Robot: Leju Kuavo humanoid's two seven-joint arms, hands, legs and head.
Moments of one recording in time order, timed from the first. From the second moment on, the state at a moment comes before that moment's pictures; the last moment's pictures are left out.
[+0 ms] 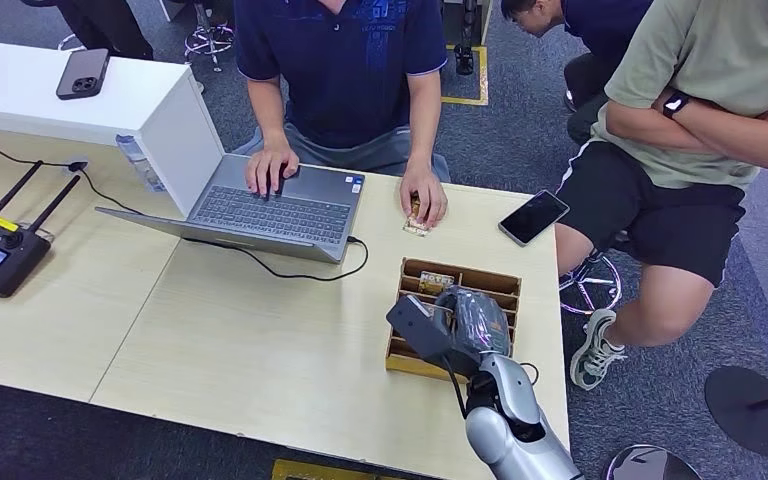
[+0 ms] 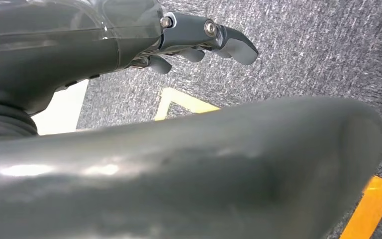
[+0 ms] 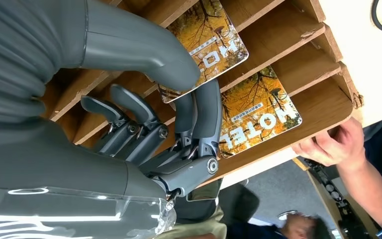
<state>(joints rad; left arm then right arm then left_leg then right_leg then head) -0.09 0.17 -0.53 -0.18 0.76 0.38 -0.06 -0.33 -0.02 0.67 -1.15 0.90 -0.21 0.41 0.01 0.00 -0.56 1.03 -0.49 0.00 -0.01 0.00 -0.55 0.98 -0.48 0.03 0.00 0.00</state>
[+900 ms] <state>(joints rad) -0.09 0.17 -0.50 -0.18 0.77 0.39 -0.05 -0.26 -0.05 0.46 -1.59 1.03 -0.25 0.47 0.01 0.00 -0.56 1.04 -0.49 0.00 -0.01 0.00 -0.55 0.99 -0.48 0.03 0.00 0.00</state>
